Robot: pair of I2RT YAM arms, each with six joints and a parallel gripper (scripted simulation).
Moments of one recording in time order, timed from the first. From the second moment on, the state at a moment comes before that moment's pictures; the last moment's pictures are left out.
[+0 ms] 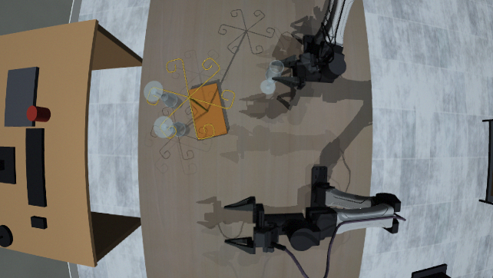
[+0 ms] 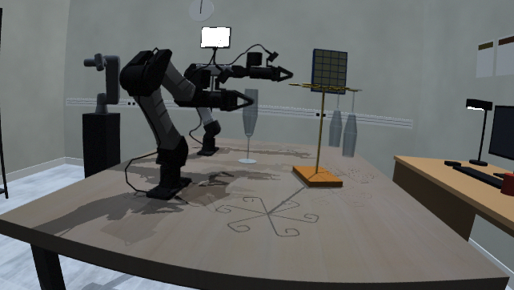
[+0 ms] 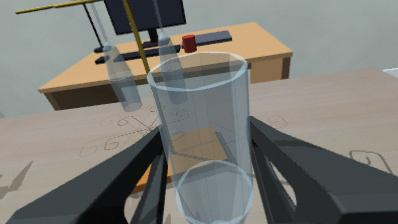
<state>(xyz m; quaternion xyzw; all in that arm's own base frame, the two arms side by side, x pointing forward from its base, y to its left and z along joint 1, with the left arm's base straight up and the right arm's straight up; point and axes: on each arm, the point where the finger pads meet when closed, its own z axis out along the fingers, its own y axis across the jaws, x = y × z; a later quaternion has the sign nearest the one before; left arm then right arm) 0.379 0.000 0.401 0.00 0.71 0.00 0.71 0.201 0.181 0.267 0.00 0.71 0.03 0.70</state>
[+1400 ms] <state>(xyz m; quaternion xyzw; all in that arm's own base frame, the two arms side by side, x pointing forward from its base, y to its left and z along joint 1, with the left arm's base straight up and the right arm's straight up) 0.379 0.000 0.401 0.00 0.71 0.00 0.71 0.218 0.234 0.284 0.24 0.66 0.27 0.65</state>
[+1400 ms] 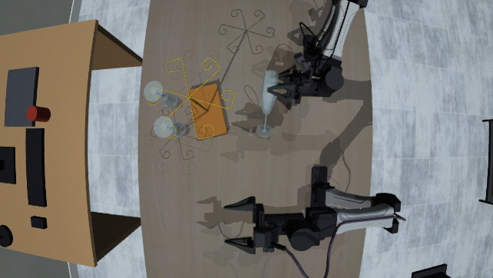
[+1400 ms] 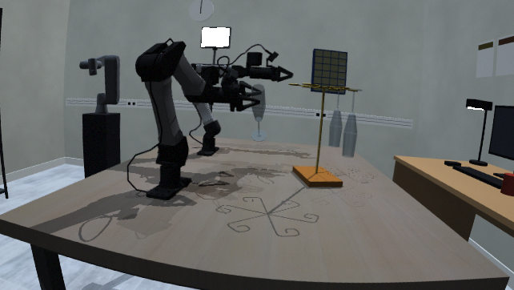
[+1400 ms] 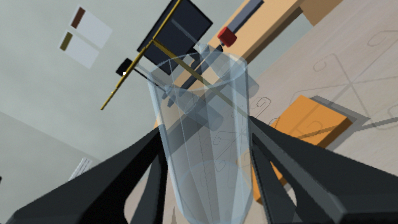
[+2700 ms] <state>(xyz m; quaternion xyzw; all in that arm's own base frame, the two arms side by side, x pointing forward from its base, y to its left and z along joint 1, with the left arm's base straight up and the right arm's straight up) 0.379 0.000 0.401 0.00 0.71 0.00 0.71 0.239 0.292 0.305 0.49 0.52 0.50 0.49</state>
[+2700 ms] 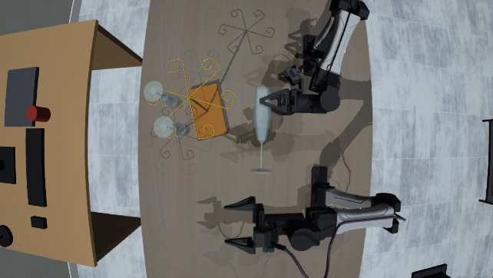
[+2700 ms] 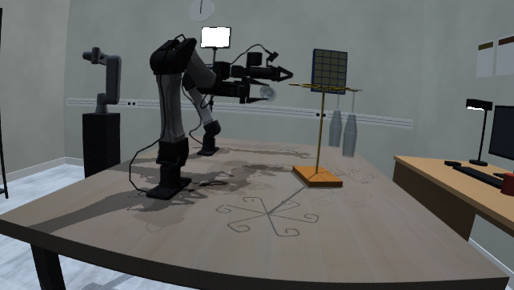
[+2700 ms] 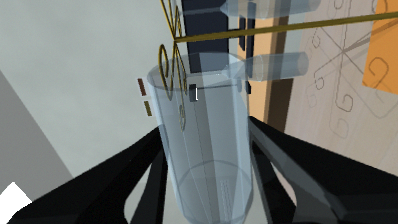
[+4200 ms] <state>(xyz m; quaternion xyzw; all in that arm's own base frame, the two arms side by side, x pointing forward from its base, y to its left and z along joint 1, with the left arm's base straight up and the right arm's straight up) 0.379 0.000 0.401 0.00 0.71 0.00 0.71 0.237 0.293 0.309 0.49 0.51 0.51 0.48</state>
